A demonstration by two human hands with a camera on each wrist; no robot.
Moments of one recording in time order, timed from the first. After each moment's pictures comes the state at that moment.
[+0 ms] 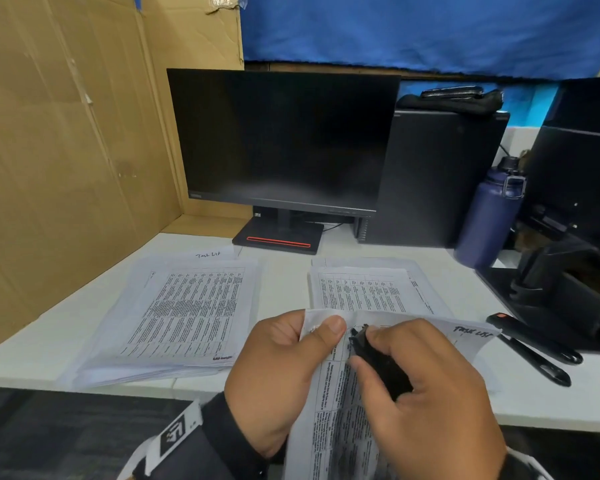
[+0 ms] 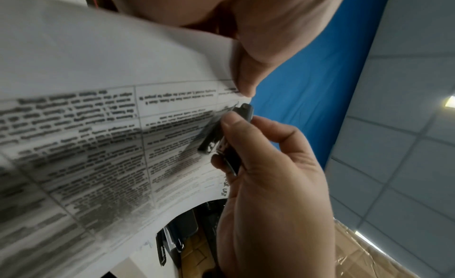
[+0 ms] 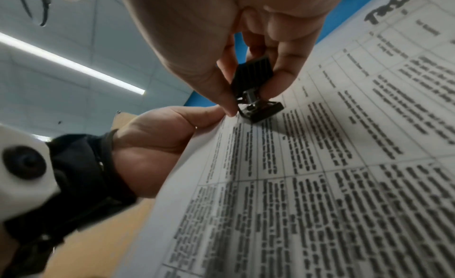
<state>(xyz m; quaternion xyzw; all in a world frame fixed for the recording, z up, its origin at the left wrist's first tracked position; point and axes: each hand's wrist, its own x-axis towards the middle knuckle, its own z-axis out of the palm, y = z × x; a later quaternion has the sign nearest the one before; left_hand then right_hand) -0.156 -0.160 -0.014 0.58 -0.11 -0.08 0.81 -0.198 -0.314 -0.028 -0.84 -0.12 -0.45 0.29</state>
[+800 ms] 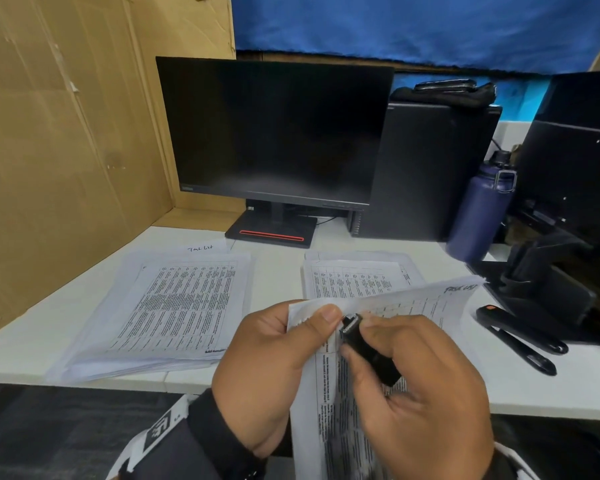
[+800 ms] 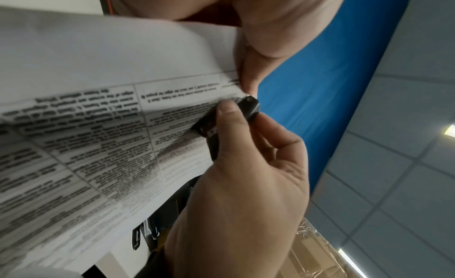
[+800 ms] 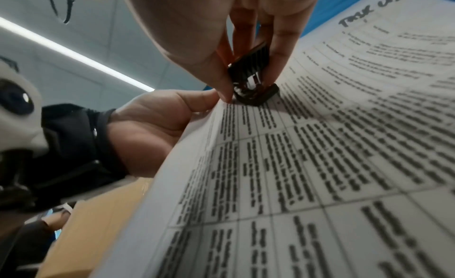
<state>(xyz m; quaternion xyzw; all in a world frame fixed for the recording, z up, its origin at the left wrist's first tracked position) -0.164 -0.162 -0.010 0.54 -0.10 -0.09 0.83 -0.208 -0.304 -0.018 -0.80 -0.12 -0.51 0.29</state>
